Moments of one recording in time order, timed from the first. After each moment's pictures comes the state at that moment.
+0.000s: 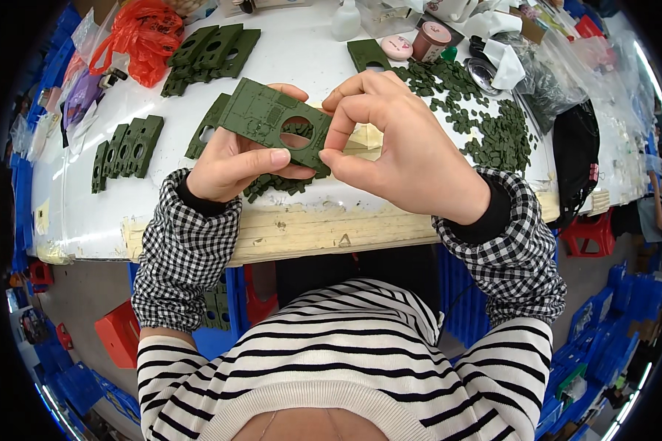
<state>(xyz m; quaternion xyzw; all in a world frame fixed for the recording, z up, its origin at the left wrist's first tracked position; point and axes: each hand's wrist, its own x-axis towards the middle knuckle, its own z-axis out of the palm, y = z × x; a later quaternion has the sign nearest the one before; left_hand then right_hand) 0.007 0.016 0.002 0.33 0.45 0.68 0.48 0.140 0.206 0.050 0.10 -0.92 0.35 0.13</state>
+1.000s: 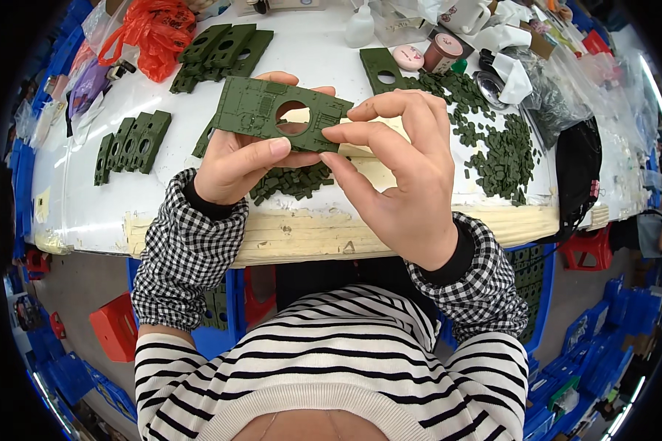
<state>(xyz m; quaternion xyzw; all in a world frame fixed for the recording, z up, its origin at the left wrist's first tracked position) 0.009 0.018 0.002 0.34 0.40 0.74 0.42 0.148 0.178 0.036 0.04 -0.90 0.24 0.36</state>
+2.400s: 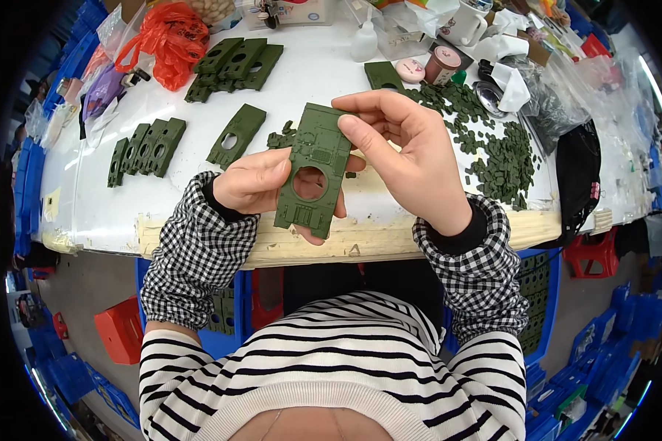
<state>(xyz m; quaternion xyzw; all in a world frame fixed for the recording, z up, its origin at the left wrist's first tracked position) 0.010 0.009 -0.004 0.37 0.27 0.60 0.66 0.135 0.192 0.040 -0.01 -0.77 0.62 0.18</state>
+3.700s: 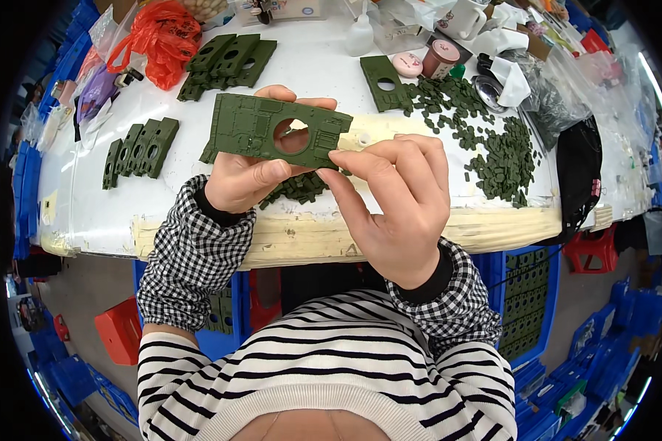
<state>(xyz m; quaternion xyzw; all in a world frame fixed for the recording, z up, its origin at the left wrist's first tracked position) 0.011 0.024 -0.012 0.42 0.31 0.75 0.41 0.161 0.157 0.026 0.01 -0.87 0.19 0.45</state>
